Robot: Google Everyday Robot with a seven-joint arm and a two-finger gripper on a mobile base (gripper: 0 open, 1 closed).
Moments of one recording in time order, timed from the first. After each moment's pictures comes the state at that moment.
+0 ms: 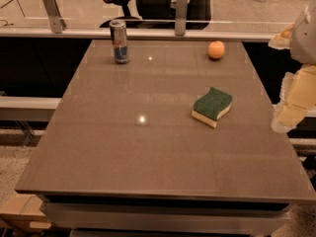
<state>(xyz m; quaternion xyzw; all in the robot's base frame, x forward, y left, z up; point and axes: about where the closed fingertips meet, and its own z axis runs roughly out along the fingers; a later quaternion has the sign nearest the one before) 0.438 -0.216 0.978 -0.60 0.78 -0.04 0.16</state>
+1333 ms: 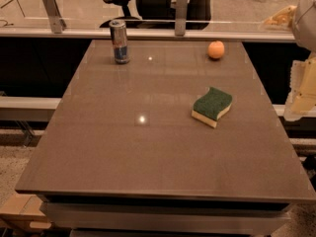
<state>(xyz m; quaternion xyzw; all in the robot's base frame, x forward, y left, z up) 0.451 -0.211 0.998 -0.69 0.70 -0.05 0.19</state>
